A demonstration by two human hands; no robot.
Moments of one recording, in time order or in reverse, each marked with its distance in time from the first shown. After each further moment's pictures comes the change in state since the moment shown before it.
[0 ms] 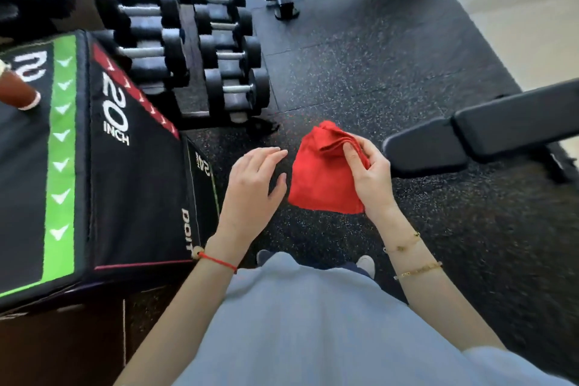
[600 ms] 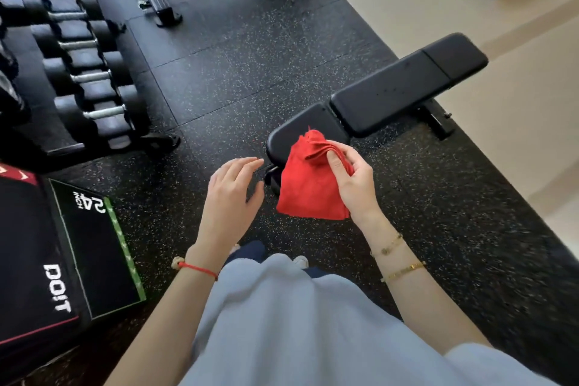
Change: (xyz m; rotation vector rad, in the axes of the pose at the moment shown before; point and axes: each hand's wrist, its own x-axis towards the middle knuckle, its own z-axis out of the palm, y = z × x) left_hand 0.032 0.230 0.189 -0.077 -0.145 0.178; right_hand -0.028 0.051 -0.317 -0.025 0.250 0.085
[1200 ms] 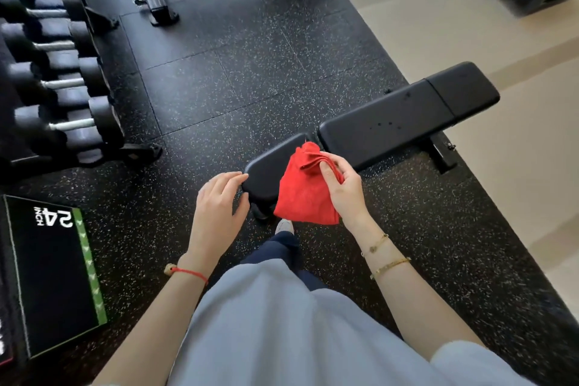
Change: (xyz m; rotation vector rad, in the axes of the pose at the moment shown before) left_hand 0.147 0.016 0.118 0.034 0.033 -0.117; right_hand 0.194 0.049 -0.082 -0.034 -0.083 0.087
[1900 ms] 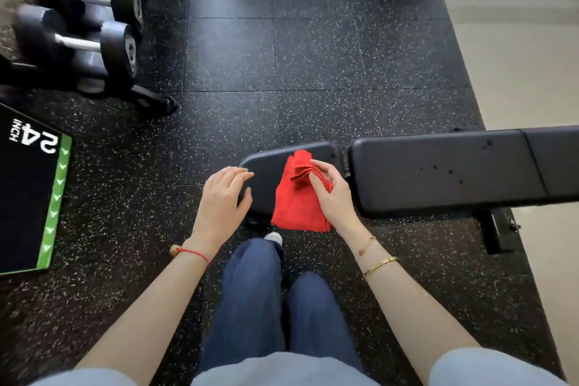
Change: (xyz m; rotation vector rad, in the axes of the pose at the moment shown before) left_hand 0.067 -0.062 0.218 0.108 0.118 -0.207; right_hand 0.192 0.172 0.011 -0.187 -0.394 -0.022
